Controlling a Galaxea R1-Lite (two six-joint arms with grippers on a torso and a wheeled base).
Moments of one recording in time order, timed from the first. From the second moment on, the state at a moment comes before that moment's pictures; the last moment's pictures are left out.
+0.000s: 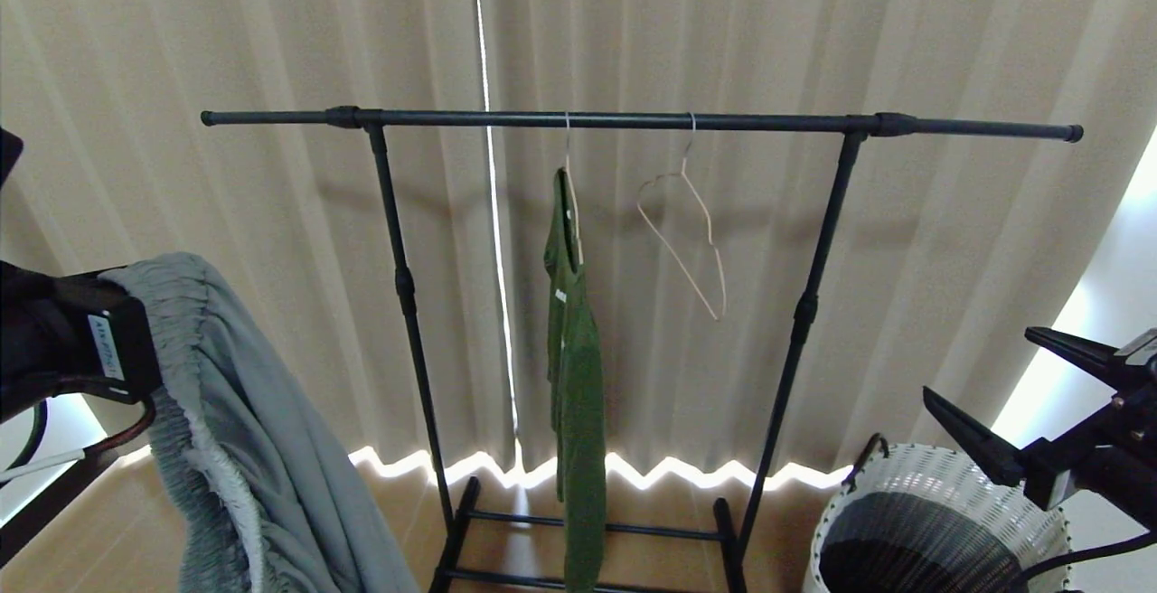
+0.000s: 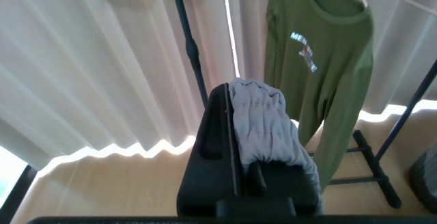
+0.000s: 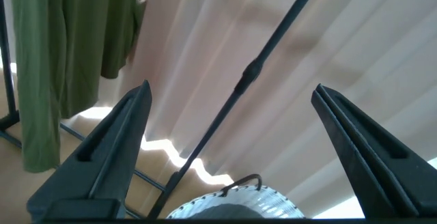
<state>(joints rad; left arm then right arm) -0.31 1.08 -0.71 -0.20 0.22 0.15 0.10 1.29 -0.12 -1.07 0.12 -0.39</state>
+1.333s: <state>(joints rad) -0.16 1.02 -0.39 -0.45 0.22 0.16 0.08 1.30 -0.37 -0.50 0.07 -0.23</state>
